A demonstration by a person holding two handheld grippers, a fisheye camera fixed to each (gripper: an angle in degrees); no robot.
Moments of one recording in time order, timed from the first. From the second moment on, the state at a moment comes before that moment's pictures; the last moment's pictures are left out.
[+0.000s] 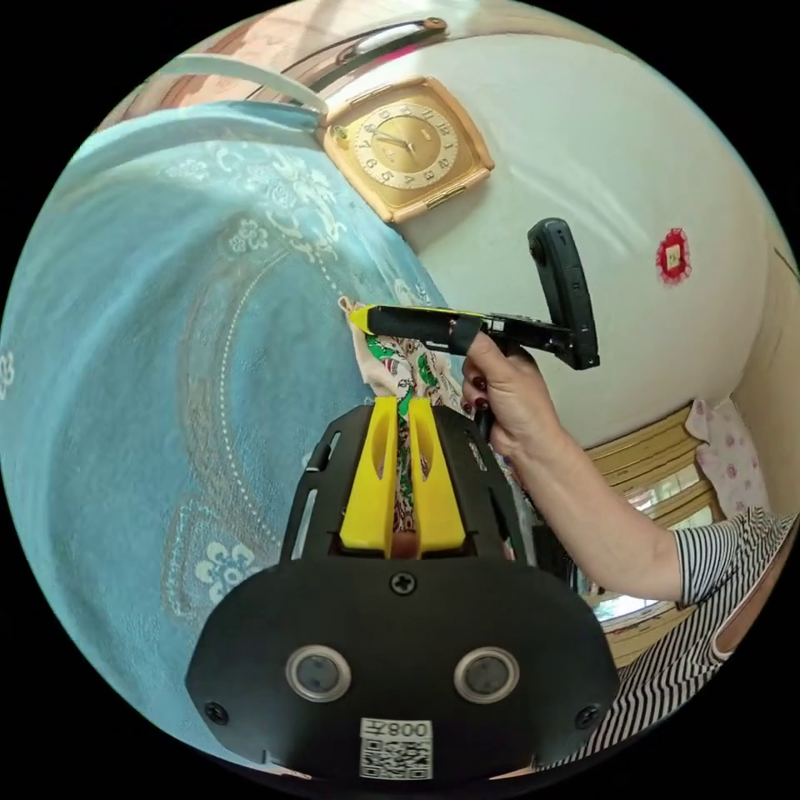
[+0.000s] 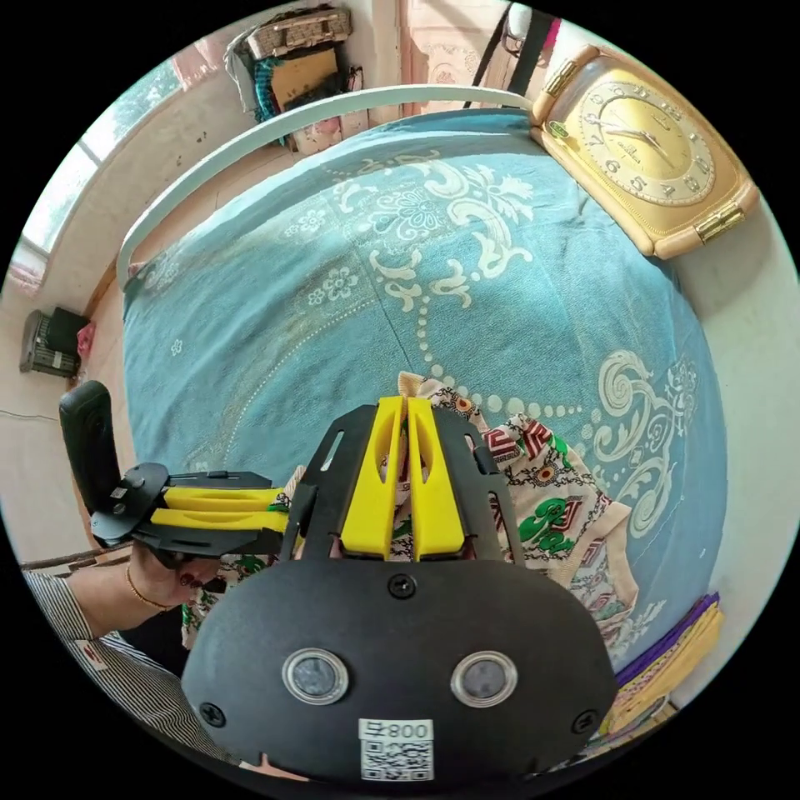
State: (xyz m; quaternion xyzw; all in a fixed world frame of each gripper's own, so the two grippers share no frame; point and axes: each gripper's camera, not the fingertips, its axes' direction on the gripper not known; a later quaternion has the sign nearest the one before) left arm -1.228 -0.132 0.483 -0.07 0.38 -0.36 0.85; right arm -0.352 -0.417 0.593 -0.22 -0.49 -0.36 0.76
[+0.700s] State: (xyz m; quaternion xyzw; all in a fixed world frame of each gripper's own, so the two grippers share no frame) left arm -1.258 -0.104 0.457 -0.14 0.30 -0.35 0.88; right arm -0.353 -0.417 0.688 -0.24 -0.61 -0.21 0.72
